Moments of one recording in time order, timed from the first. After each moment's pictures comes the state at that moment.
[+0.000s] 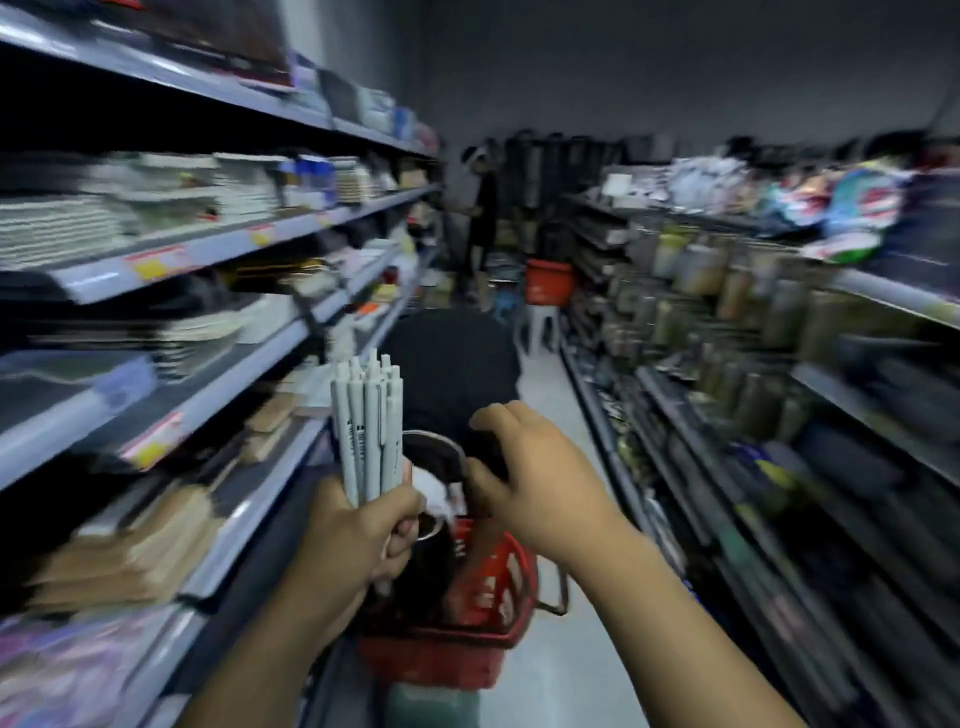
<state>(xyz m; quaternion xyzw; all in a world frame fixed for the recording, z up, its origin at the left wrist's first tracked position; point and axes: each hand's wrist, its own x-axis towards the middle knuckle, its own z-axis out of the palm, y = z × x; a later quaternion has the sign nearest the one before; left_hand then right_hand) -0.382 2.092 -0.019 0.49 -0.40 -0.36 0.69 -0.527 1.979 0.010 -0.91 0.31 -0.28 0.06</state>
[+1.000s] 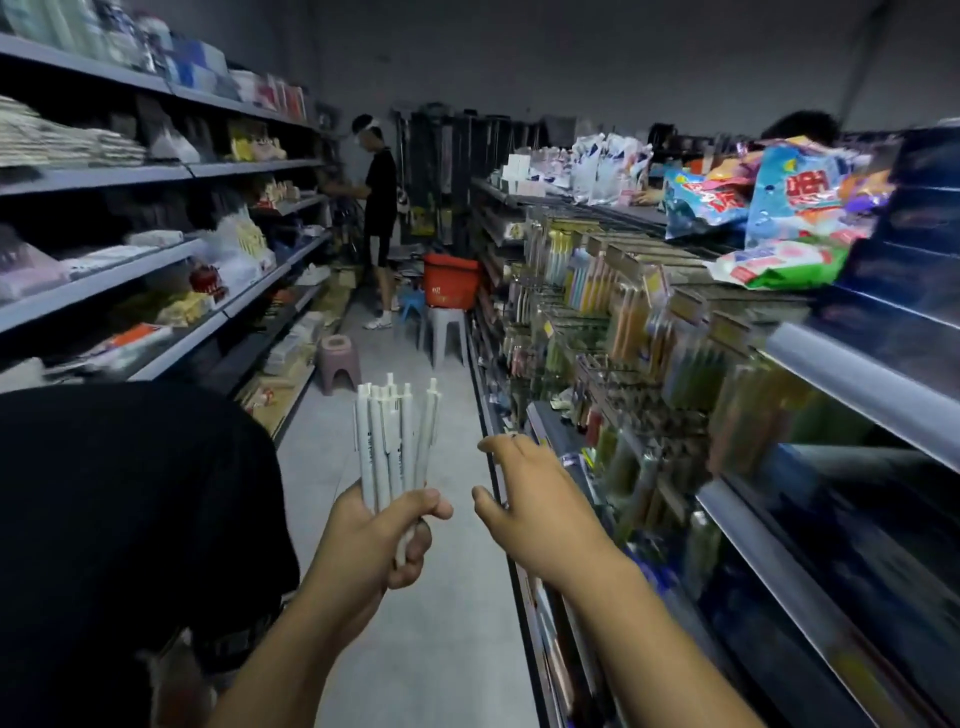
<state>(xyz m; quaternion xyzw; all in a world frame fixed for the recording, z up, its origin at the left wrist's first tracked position) -0.561 1.434 -0.078 0.51 -0.37 -0.43 0.65 -0.718 1.344 -0.058 -0.87 0.42 -0.21 0.10</state>
